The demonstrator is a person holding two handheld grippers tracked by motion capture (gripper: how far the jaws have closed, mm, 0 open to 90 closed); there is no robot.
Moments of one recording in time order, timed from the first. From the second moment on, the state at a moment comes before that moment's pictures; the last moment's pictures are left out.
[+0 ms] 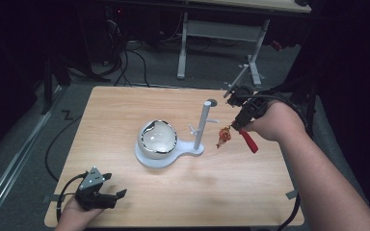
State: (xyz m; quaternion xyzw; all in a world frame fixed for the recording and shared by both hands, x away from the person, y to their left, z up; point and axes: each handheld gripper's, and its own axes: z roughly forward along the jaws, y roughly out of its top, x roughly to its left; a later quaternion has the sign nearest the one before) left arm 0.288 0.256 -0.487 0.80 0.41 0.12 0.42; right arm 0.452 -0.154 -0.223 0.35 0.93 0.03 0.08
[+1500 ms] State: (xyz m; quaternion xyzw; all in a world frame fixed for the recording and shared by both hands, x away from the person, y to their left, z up) left arm 0.287 0.257 -0.488 0.81 0.41 0.12 0.41; right arm 0.475 -0.126 -0.232 0.36 0.93 0.05 0.11
